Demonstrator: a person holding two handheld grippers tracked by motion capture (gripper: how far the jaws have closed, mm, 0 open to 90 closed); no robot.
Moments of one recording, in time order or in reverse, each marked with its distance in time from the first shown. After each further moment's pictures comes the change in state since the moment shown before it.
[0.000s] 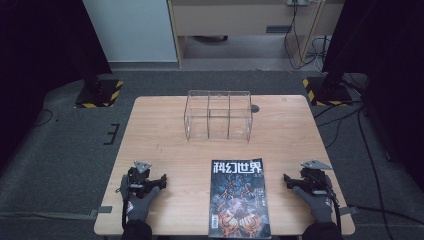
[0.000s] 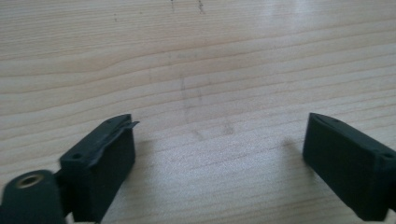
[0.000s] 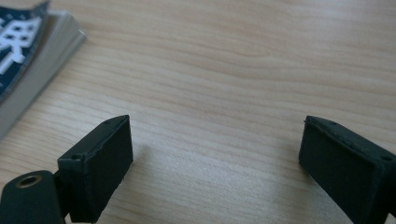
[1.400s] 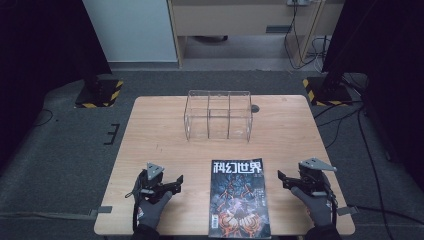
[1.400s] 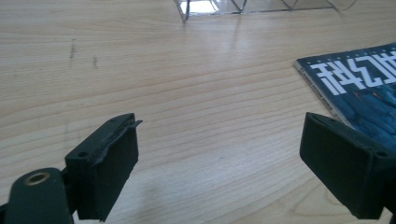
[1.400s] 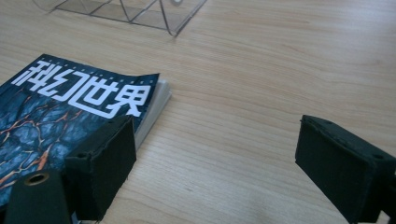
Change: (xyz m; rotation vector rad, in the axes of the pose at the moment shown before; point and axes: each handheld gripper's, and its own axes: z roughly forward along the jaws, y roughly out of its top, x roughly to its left) left arm -0.056 0.011 -0.032 -0.122 -0.187 0.028; right arm 0.029 0.024 -0.039 -0.132 0.103 -0.005
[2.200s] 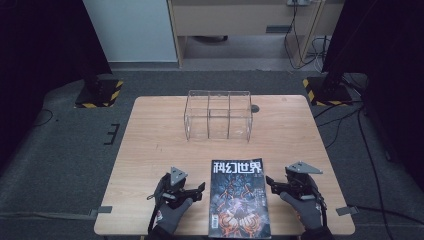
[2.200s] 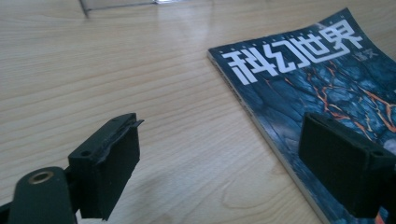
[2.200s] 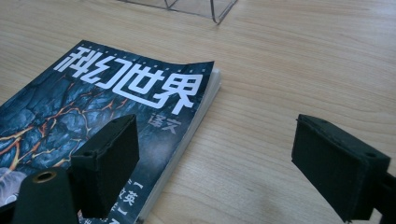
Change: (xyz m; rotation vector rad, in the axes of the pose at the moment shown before) left arm -0.058 -0.004 0.017 0.023 -0.133 0.069; right arm 0.032 -0.005 0.010 0.028 0.067 -0.022
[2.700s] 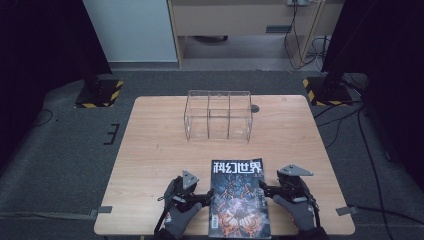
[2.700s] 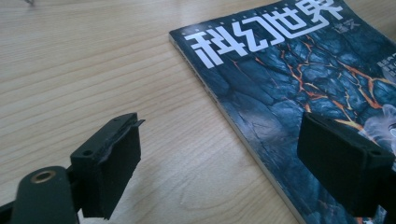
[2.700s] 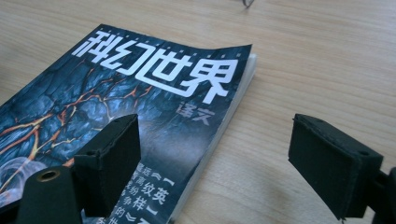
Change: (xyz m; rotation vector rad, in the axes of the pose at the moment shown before) left arm -0.023 -0.006 0.015 0.046 -0.033 0.066; right arm 0.017 -0.008 0.014 0.028 0.046 -0.005
